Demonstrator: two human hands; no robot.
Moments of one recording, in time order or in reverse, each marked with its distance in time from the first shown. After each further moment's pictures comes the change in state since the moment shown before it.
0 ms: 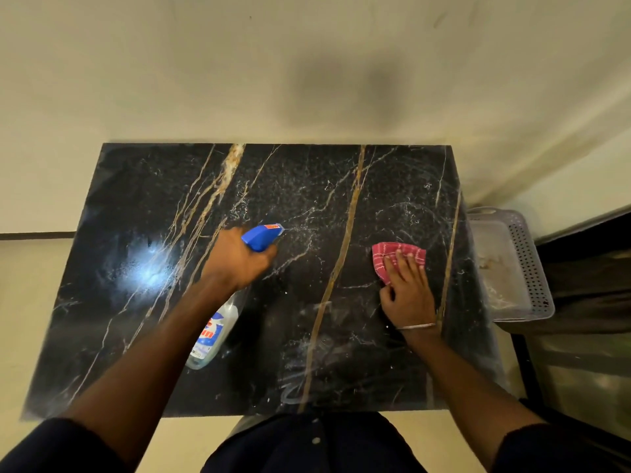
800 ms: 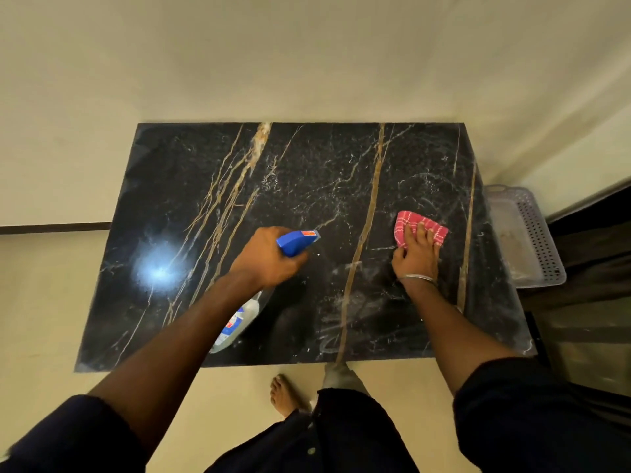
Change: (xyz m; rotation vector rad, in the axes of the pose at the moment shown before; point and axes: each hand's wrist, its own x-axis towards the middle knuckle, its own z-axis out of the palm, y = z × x) left_hand -0.074 -0.048 -0.017 0.027 -0.199 0.227; right_hand -0.013 -0.060 0.014 0.051 0.018 0.301
